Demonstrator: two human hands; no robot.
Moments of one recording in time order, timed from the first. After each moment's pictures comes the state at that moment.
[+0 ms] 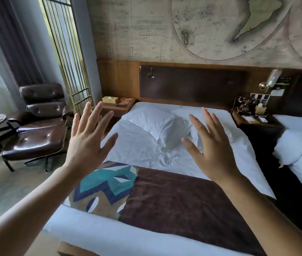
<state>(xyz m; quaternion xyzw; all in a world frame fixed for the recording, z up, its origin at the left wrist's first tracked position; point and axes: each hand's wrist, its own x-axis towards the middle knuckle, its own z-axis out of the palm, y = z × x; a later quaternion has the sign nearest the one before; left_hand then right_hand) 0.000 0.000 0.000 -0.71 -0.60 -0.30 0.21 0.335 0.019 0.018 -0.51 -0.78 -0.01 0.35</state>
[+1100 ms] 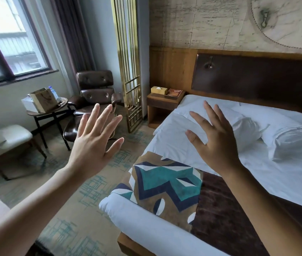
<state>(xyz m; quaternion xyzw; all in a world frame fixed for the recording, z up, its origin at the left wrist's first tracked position) -0.372 -0.015 -0.046 -0.68 -0.65 -0.23 0.25 -0.049 0.111 -0.034 -0.41 -0.82 -0.03 0.39</state>
